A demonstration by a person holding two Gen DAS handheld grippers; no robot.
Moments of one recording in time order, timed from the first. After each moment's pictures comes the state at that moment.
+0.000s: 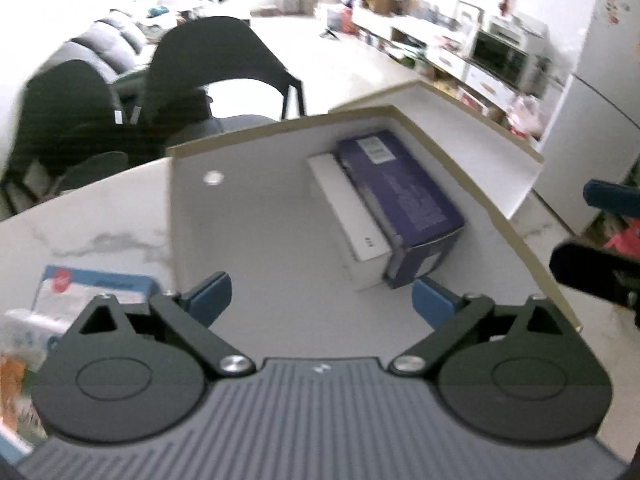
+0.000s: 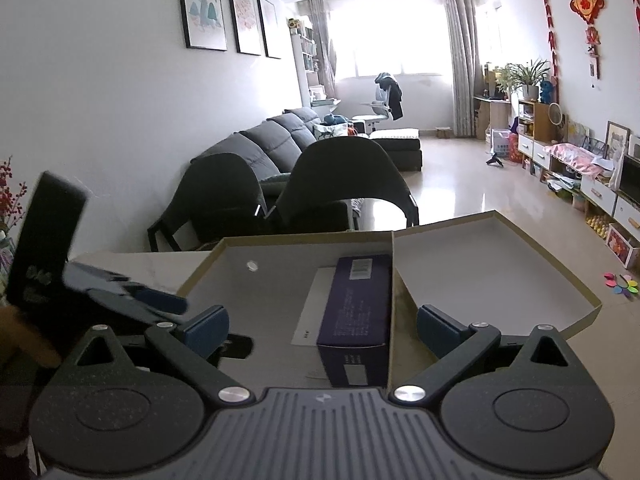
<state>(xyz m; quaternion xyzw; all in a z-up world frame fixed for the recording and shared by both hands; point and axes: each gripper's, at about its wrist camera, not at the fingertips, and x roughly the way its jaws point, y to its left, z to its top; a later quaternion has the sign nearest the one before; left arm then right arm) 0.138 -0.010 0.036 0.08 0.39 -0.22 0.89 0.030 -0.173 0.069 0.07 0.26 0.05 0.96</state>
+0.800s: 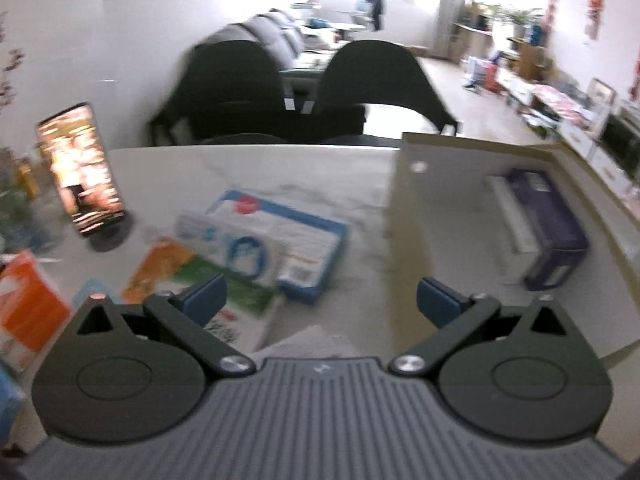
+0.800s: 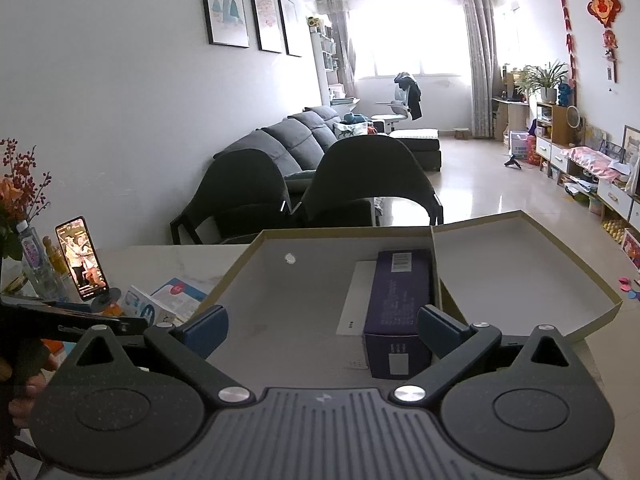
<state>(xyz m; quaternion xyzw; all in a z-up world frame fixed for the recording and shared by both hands) 0.085 0.107 0.041 0.01 0.36 0.00 0.93 0.015 -0.142 0.075 0.06 0.26 0.08 0.96</state>
